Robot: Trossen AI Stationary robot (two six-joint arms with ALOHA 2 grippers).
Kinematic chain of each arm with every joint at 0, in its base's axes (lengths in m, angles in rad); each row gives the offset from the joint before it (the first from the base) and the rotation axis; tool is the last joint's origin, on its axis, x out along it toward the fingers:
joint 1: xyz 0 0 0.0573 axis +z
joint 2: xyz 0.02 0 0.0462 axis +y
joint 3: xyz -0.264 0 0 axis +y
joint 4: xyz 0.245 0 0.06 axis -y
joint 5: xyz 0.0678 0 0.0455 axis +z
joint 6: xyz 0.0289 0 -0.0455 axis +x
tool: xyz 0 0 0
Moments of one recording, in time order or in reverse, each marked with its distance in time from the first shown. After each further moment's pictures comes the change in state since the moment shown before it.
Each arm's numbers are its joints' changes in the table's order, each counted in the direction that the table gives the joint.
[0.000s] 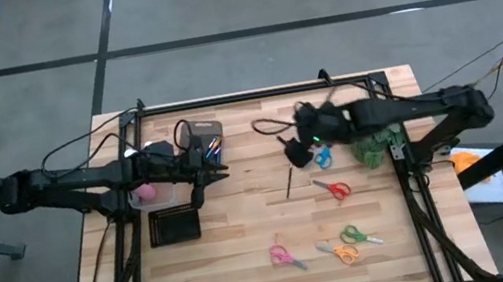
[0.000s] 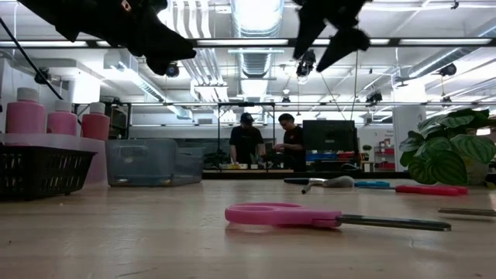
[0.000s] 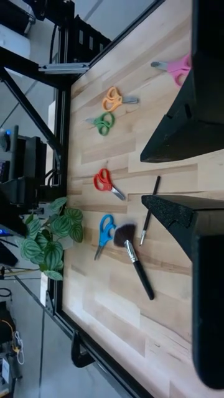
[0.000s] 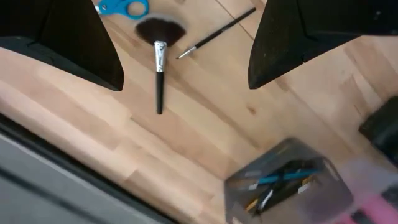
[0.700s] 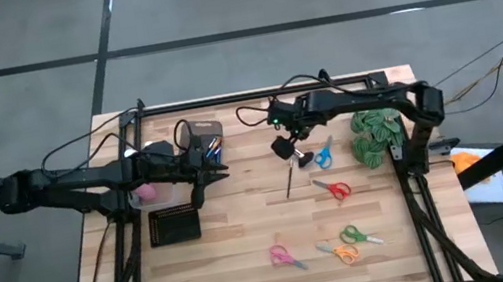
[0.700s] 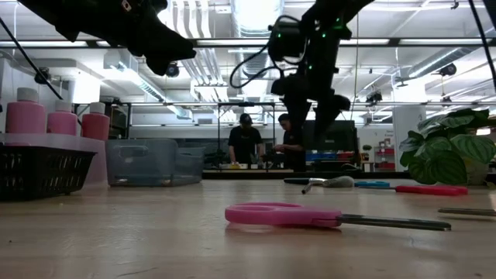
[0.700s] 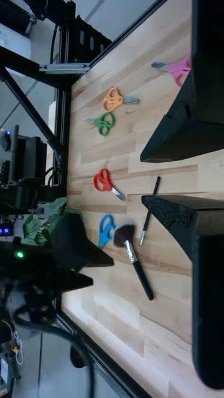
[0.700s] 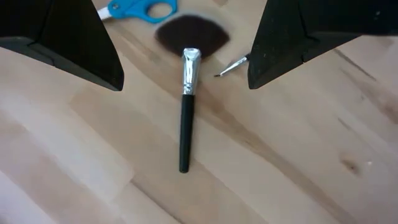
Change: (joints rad) left arm 0.000 0.000 0.000 -0.001 0.000 -0.005; right arm -0.280 0.348 -0.043 -0.039 0.326 -0.165
